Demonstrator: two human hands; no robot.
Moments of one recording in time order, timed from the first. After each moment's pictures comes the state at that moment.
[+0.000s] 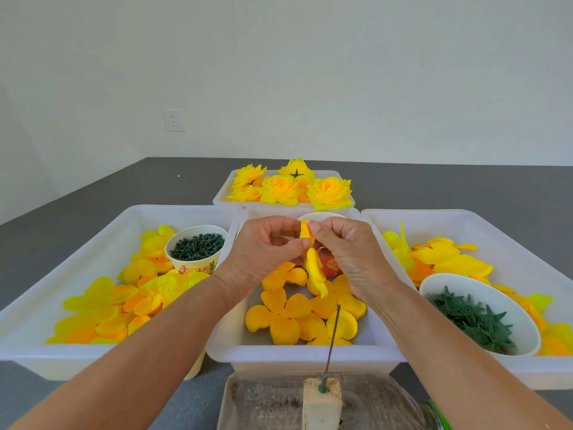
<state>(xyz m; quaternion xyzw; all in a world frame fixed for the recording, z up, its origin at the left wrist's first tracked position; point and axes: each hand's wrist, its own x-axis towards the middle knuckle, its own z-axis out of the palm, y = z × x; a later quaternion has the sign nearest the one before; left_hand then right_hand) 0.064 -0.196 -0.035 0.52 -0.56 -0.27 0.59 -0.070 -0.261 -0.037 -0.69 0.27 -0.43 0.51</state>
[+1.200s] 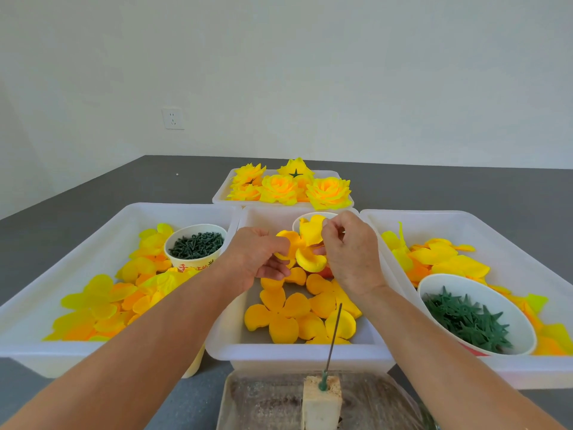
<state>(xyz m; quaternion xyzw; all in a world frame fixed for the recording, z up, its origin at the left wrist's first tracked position) 0.073 -0.202 -0.031 0.64 -0.36 -0.41 0.53 -0.062 -0.264 -0.045 -0.72 0.36 -0.52 0.28</state>
